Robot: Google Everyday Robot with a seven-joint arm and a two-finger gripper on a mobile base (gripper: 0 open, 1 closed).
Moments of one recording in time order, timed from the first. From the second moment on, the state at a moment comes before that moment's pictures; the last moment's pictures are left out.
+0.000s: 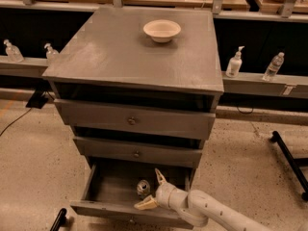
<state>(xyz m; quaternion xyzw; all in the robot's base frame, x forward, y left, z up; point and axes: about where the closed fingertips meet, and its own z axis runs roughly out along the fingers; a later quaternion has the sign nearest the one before) 0.541 0.023 0.319 -0.42 0.71 0.25 0.51</state>
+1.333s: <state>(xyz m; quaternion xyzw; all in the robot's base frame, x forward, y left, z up) 0.576 0.034 0.241 -0.34 0.77 0.23 0.49</state>
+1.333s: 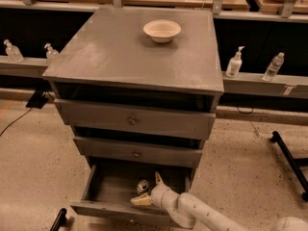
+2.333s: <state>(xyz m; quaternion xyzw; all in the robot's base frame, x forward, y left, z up) 0.599 0.034 0.220 -0.39 0.73 0.24 0.50</state>
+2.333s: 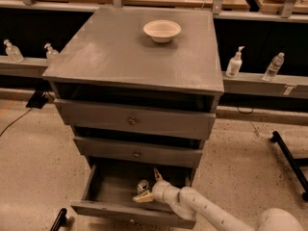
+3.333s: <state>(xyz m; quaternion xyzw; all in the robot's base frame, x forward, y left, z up) 0.617 0.035 0.194 -0.45 0.70 0.26 0.48</state>
